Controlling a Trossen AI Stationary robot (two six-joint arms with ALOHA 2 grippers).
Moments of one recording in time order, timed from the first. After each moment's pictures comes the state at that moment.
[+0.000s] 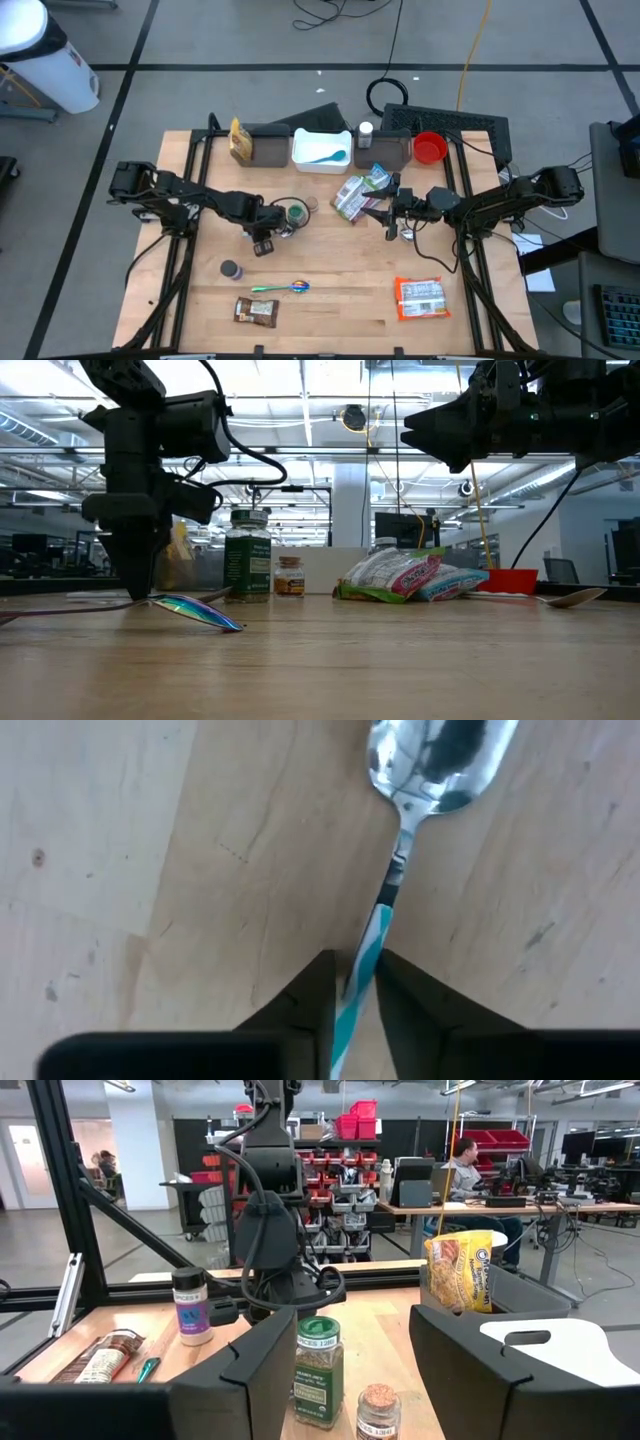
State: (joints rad) left arm -0.04 1.58 0.76 -0.61 0.04 -0.37; right arm 0.01 1.21 0.26 1.07 0.13 0.01
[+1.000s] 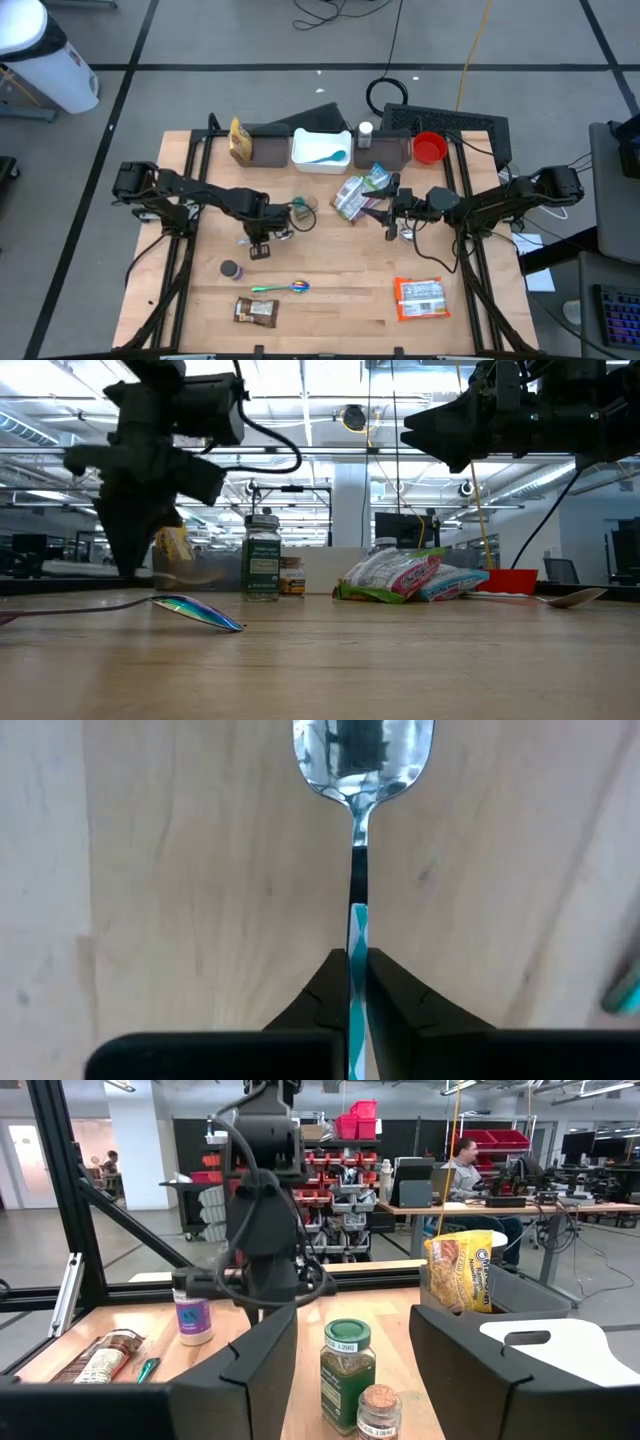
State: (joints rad) left arm -0.05 1.58 0.93 -0.90 0.18 -0.23; right arm 0.01 1.21 0.26 1.07 0.13 0.01
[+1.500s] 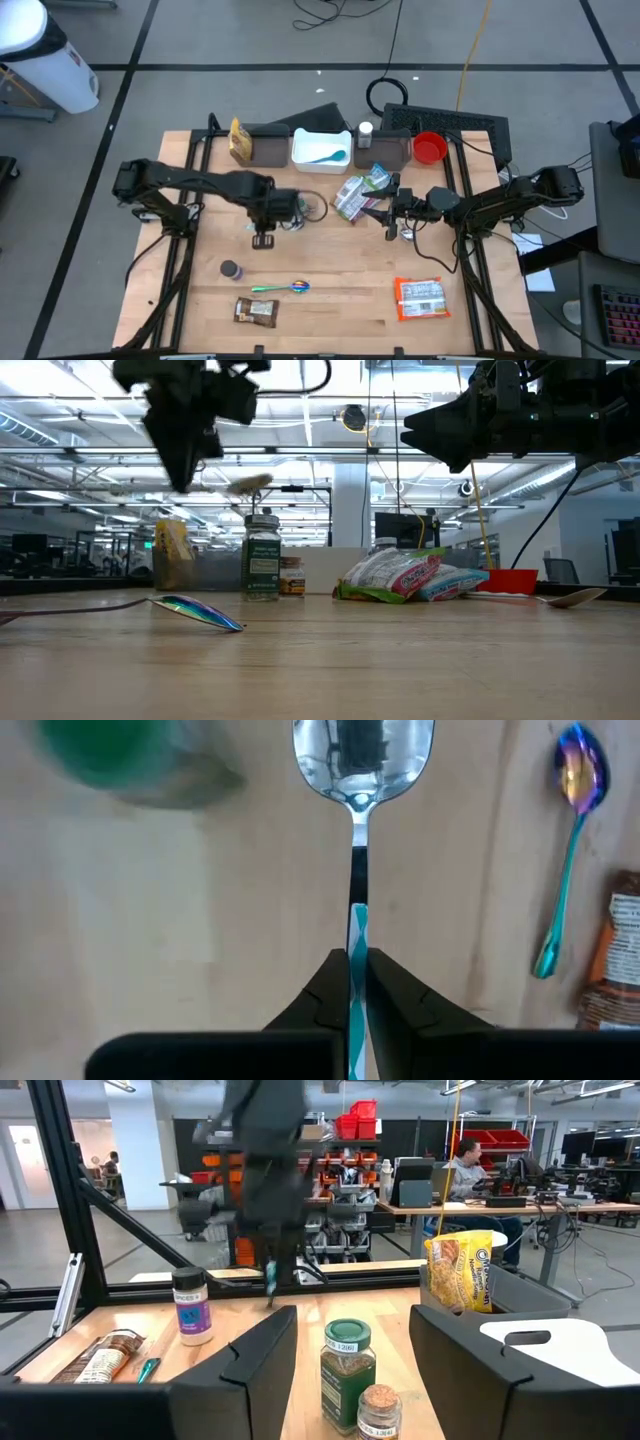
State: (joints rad) left arm 0.00 1.58 1.32 -1.21 0.08 -0.04; right arm 0.01 1.21 0.26 1.07 0.13 0.01
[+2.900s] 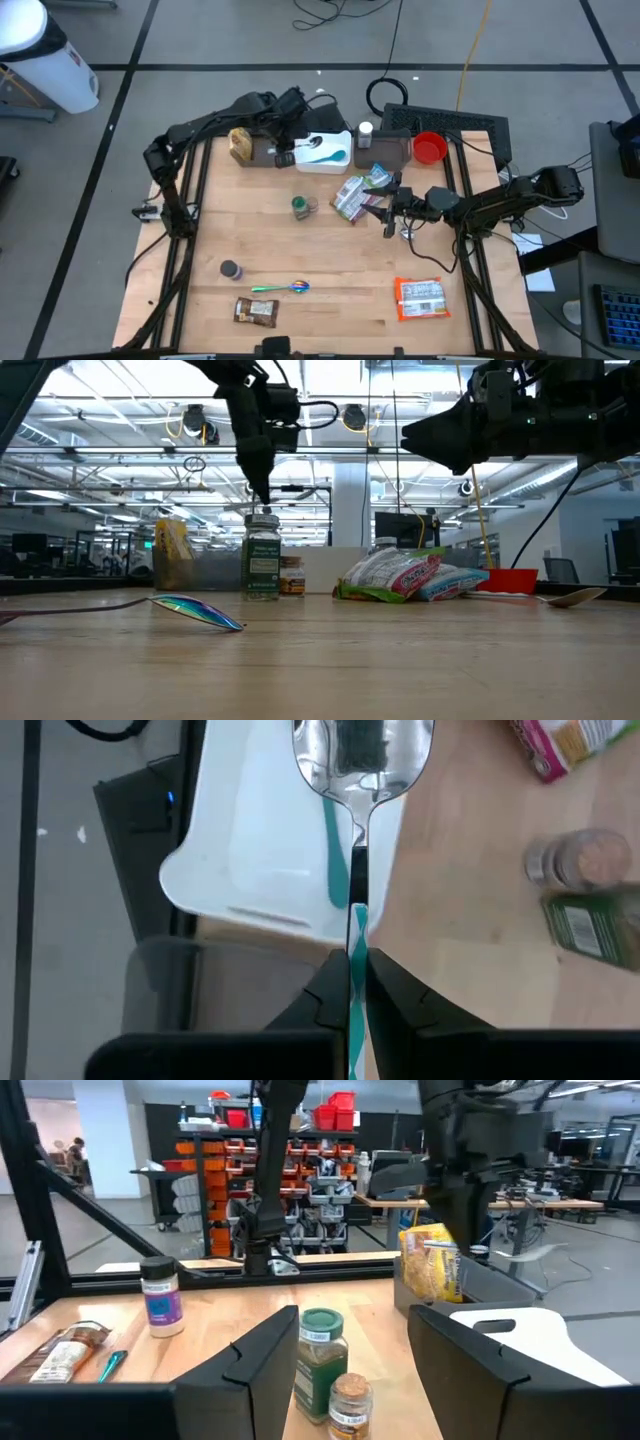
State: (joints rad) left arm 0.56 1.84 1.73 -1.11 0.03 0.45; right arm 0.01 1.21 0.26 1.04 0.19 -0.01
